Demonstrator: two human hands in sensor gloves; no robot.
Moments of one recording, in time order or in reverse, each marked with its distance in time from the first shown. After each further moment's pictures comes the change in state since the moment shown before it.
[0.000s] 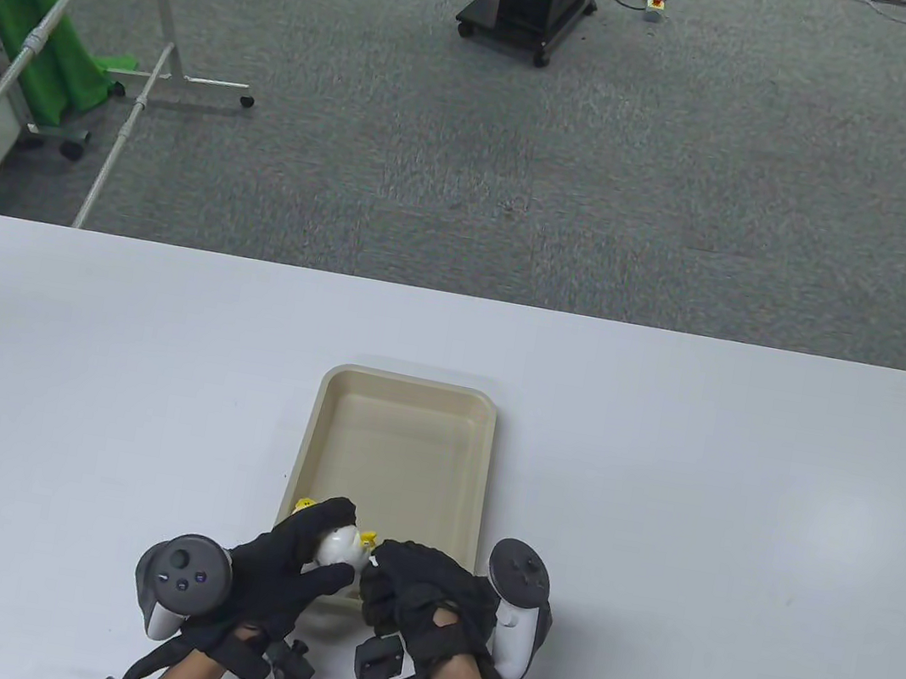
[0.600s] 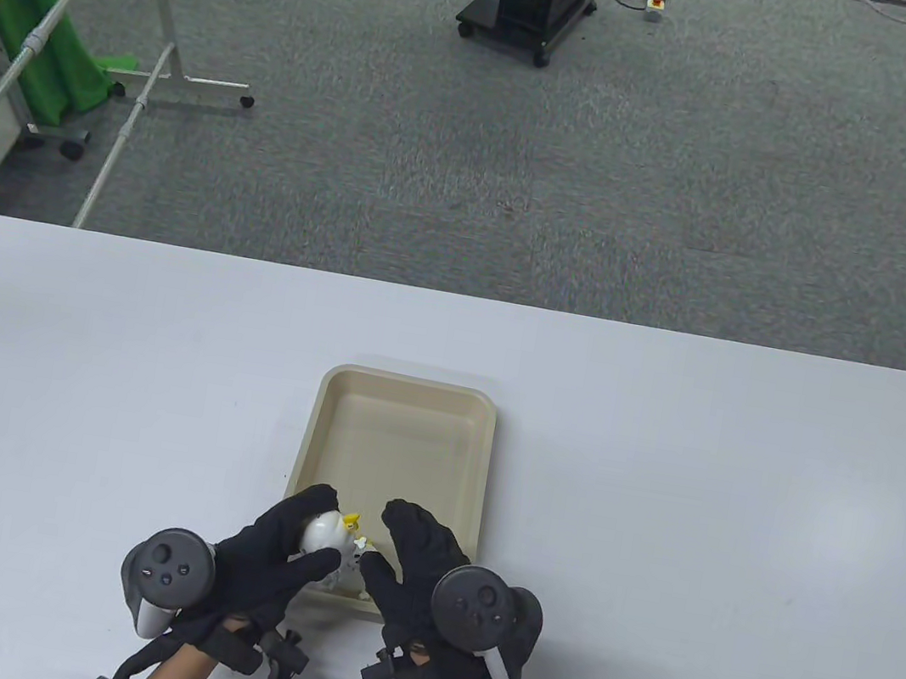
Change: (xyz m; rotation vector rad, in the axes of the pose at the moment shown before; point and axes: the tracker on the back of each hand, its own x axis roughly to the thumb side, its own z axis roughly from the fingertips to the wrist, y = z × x) left_hand -0.010 0.012 0.001 0.068 0.042 0.040; right_hand 0.040 0.025 0.040 -0.206 -0.746 0.809
